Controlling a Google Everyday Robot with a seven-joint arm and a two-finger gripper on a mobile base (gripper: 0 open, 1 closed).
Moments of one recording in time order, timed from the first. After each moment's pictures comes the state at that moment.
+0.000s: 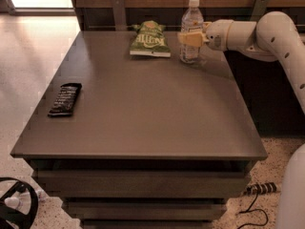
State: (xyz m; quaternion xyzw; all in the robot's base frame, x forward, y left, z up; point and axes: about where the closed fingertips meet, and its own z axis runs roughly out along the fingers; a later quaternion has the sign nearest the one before) arm 0.789 -0.138 0.905 -0.36 0.68 0.27 0.57
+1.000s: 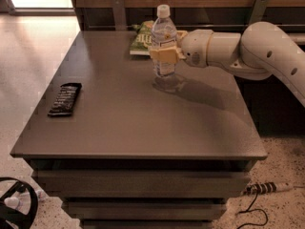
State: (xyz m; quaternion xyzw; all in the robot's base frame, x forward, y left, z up) arm 0.664 -0.031 0.931 -0.43 0.63 0.29 0.58
